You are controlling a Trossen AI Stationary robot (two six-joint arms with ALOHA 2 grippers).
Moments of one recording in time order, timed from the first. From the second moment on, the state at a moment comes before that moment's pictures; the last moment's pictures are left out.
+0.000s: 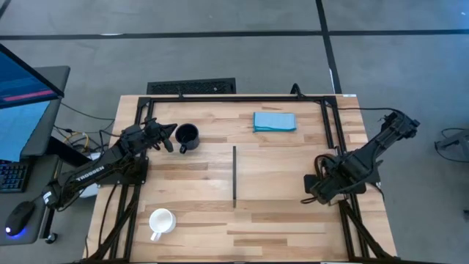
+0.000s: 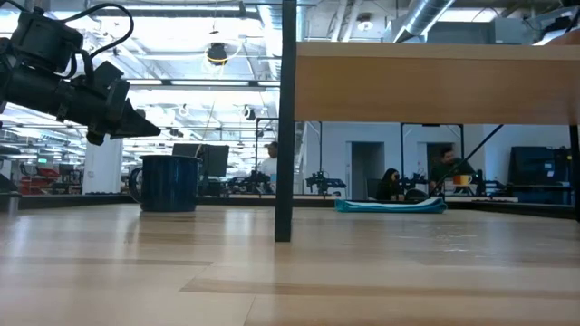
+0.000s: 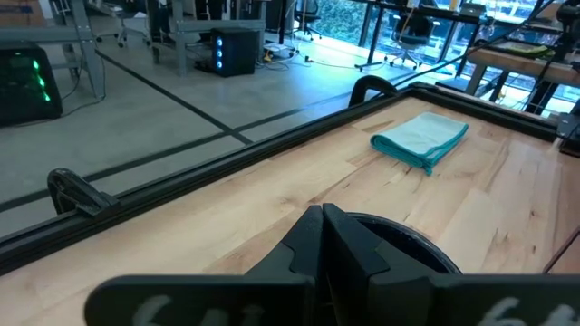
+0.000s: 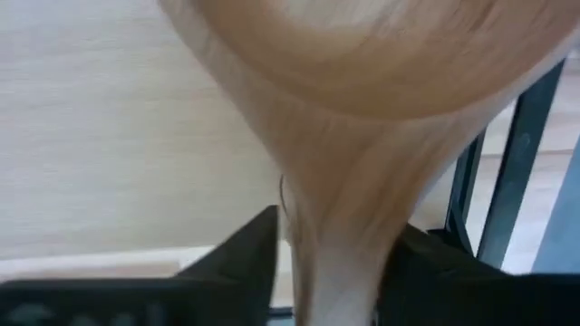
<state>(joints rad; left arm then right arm) 0.65 0.22 0.01 0.03 -0.05 -0.14 0.67 1.27 1.22 -1.52 -0.12 2.21</state>
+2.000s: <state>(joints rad) 0.65 0.22 0.01 0.03 -0.05 -0.24 0.67 0.59 1.24 -1.57 1.26 0.86</state>
